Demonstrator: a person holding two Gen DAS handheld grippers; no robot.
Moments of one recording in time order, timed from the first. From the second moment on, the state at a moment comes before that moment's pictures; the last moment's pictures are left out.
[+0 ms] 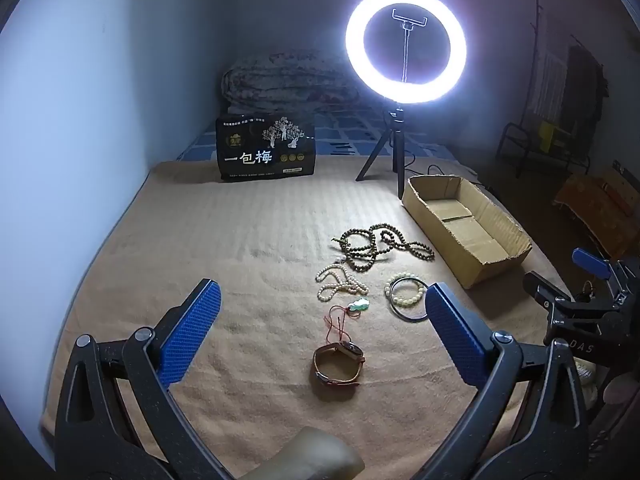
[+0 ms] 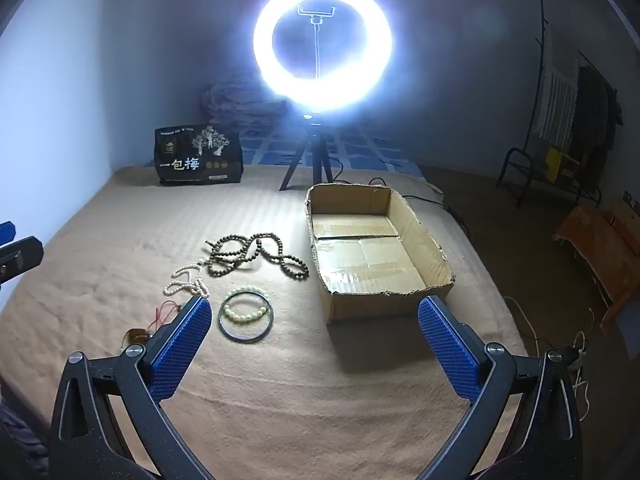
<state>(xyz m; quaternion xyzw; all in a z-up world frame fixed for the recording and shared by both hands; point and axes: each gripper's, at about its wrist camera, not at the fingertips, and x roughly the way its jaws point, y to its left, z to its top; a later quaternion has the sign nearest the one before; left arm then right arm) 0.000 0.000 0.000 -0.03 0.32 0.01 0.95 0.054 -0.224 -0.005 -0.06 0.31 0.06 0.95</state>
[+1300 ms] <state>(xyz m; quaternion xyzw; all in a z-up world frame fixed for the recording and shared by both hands) -0.001 0.004 0.000 -0.02 0.31 0.02 0.95 0.053 -0.228 -0.005 -0.06 0.31 0.06 0.95</state>
